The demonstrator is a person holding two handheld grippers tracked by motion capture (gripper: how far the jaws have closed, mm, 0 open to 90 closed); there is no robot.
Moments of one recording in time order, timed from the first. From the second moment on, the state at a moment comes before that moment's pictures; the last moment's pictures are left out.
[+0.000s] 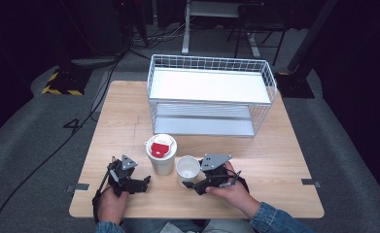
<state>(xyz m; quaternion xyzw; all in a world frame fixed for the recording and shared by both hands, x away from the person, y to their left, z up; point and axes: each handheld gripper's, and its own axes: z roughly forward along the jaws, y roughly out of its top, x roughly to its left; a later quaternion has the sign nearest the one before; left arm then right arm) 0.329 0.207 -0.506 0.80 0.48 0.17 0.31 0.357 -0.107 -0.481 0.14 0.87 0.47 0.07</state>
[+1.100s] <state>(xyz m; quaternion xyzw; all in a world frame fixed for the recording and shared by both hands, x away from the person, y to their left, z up) 0.329 0.207 -0.506 0.80 0.48 0.17 0.31 0.378 -0.124 -0.441 0.16 0.85 0.49 0.09</state>
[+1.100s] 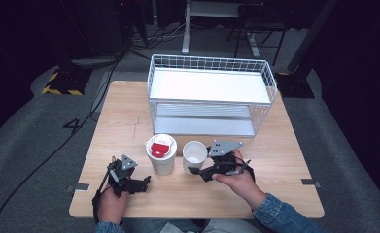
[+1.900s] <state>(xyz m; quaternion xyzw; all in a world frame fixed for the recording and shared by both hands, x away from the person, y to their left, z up) 0.329 0.207 -0.506 0.80 0.48 0.17 0.31 0.464 -0.147 -0.429 0.28 0.82 0.46 0.19</state>
